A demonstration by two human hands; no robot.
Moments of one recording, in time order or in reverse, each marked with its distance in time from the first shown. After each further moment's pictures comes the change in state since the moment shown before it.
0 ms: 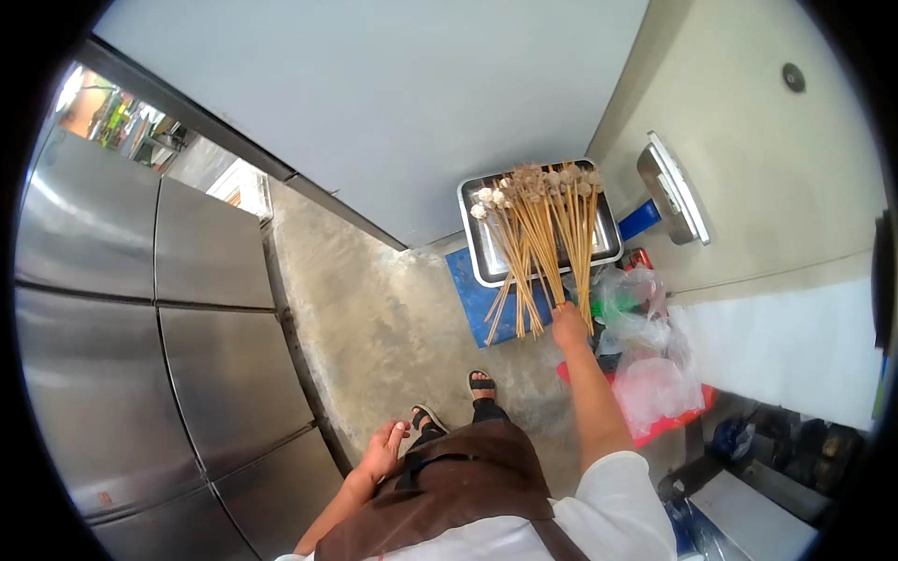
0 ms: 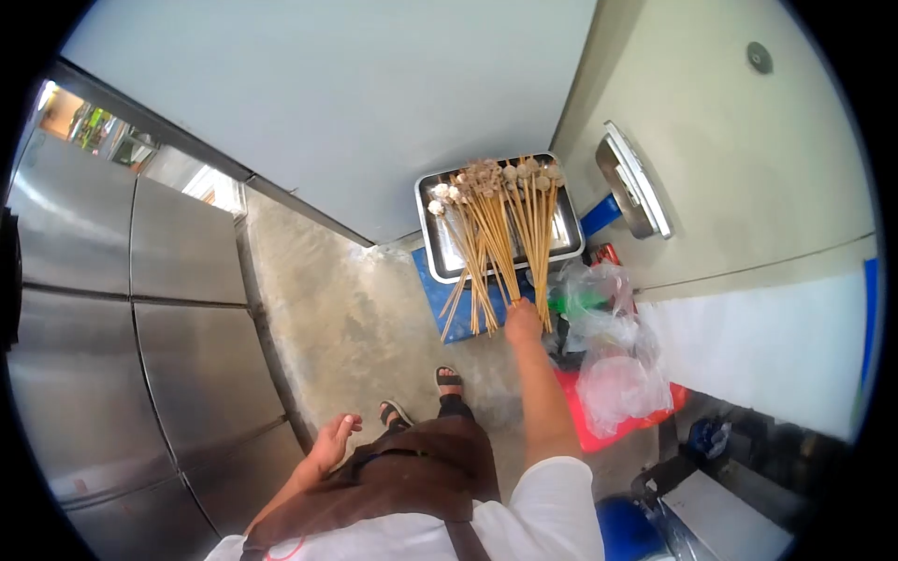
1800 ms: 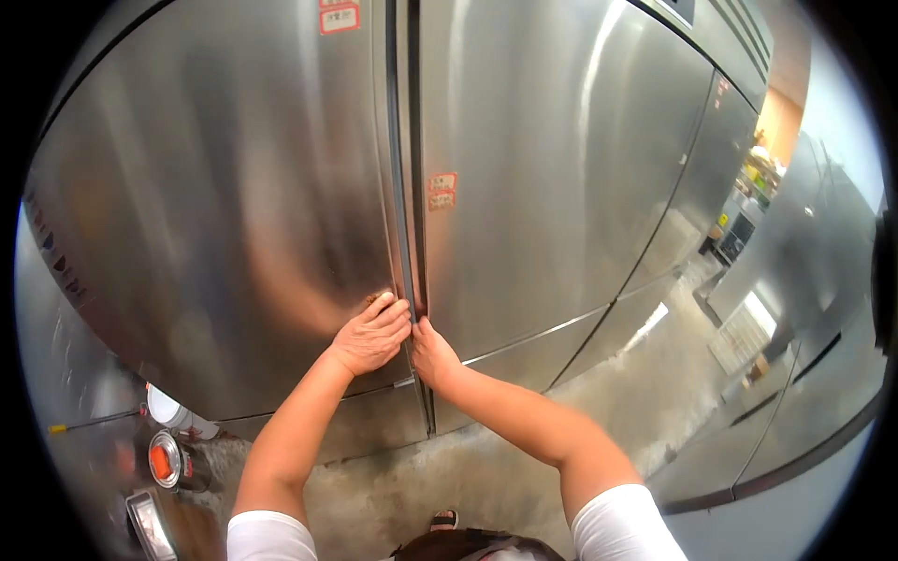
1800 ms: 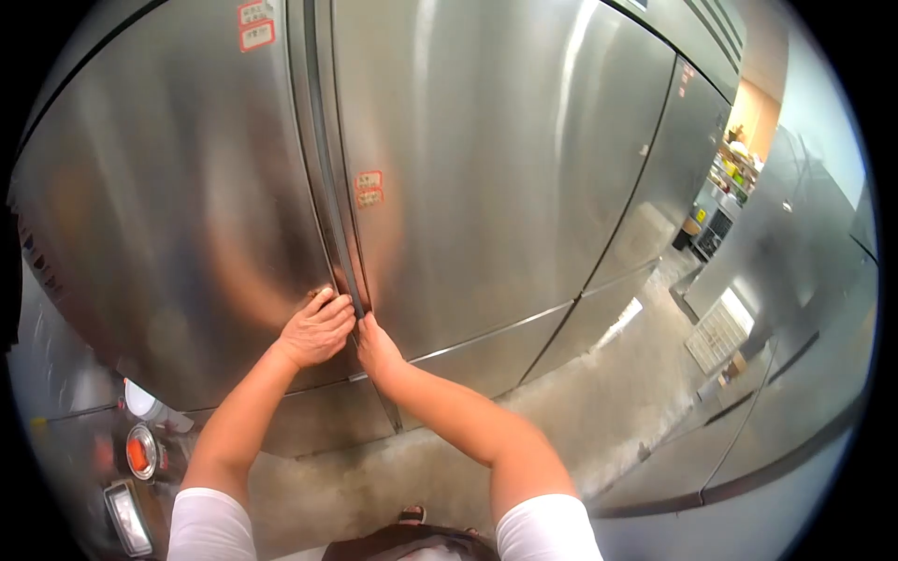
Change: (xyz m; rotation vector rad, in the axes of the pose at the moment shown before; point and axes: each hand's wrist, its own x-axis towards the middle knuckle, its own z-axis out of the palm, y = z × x) left_hand -0.378 -0.302 -0.490 1.490 1.420 -0.183; right_hand -0.733 -0.731 0.226 -0.833 0.662 -2.931
